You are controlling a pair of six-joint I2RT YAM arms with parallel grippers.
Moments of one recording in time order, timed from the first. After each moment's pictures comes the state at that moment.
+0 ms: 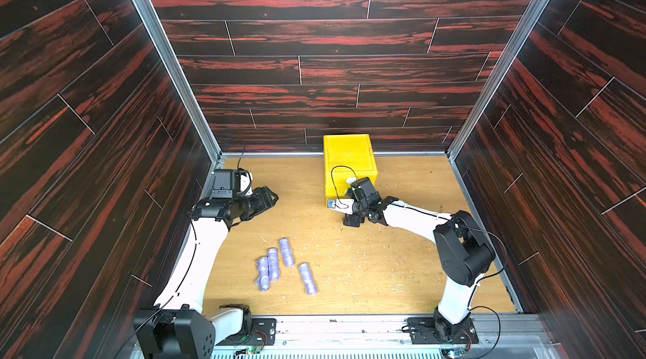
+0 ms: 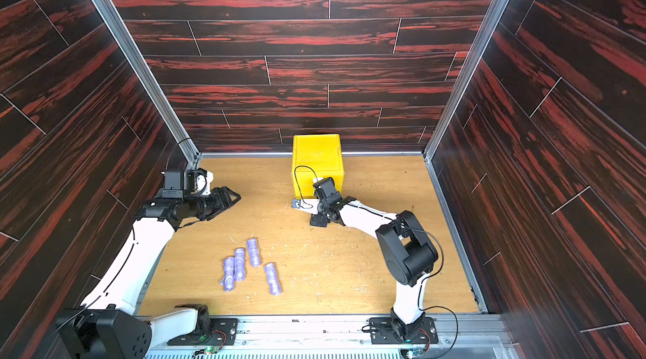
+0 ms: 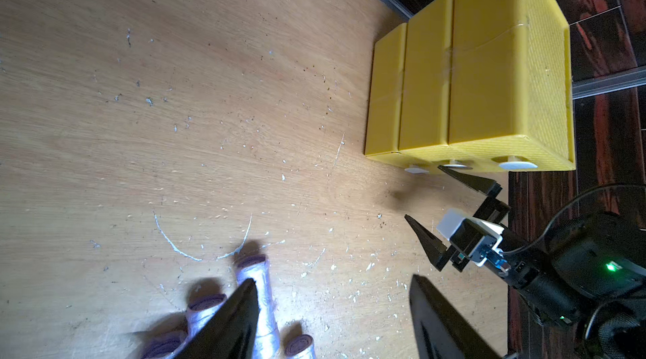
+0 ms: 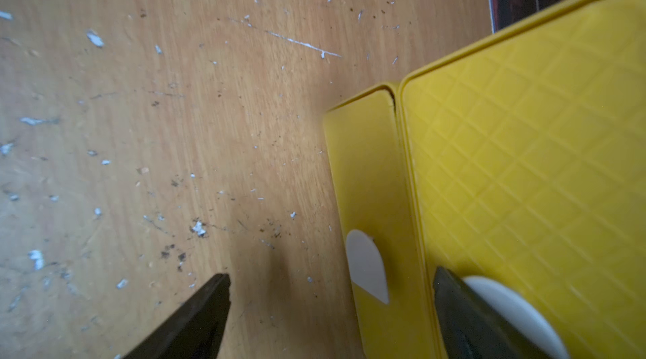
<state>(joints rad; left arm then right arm) 0.00 1.22 1.15 -0.77 0.41 -0.50 0.64 1.87 1.22 -0.20 -0.02 -0.93</state>
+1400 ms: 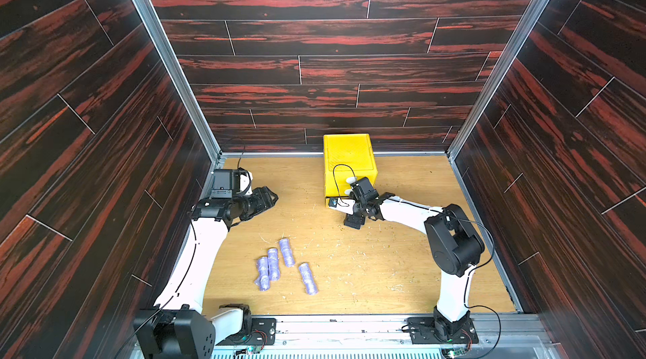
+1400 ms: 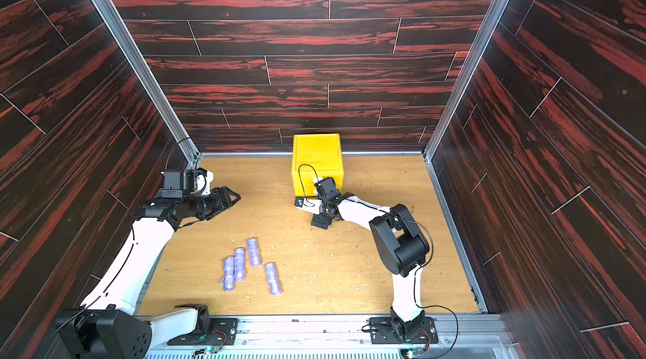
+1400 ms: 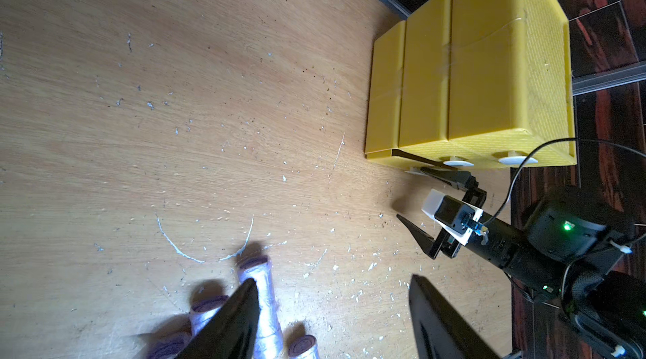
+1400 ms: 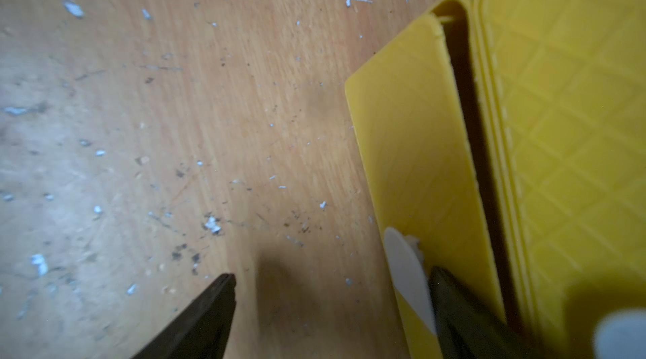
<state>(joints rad) 0.00 1.22 1.15 -0.77 0.41 -0.48 0.61 1.93 1.26 -0.32 -0.08 -0.82</state>
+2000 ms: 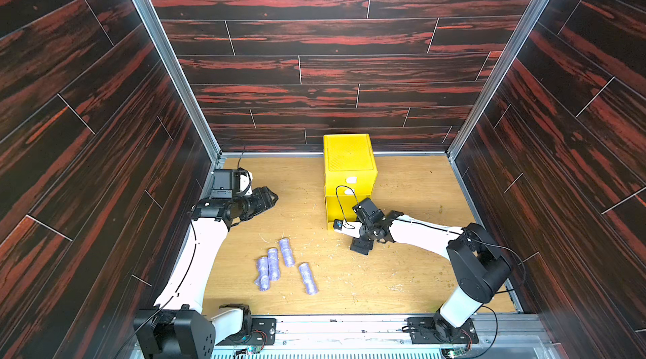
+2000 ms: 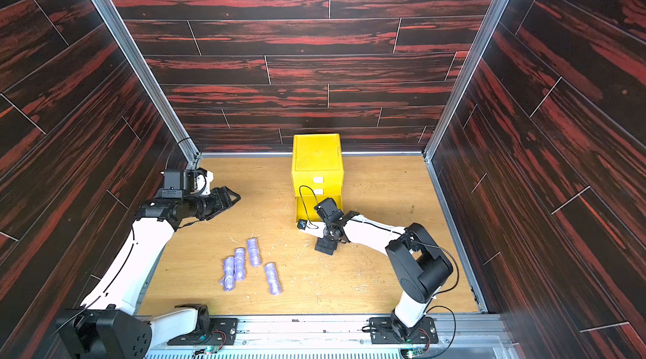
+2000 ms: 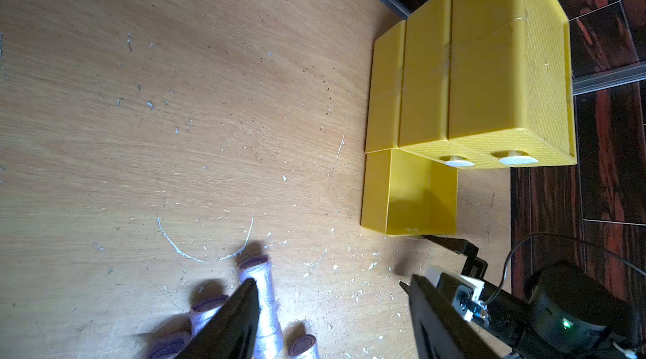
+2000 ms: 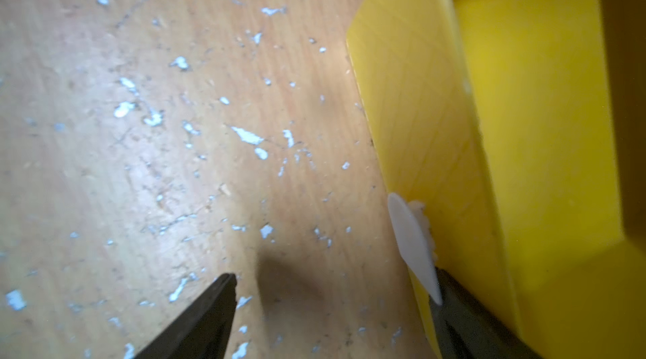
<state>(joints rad) 0.00 1.22 1.15 -0.77 0.41 -0.48 0.73 1.69 0.99 -0.43 -0.04 -0.66</state>
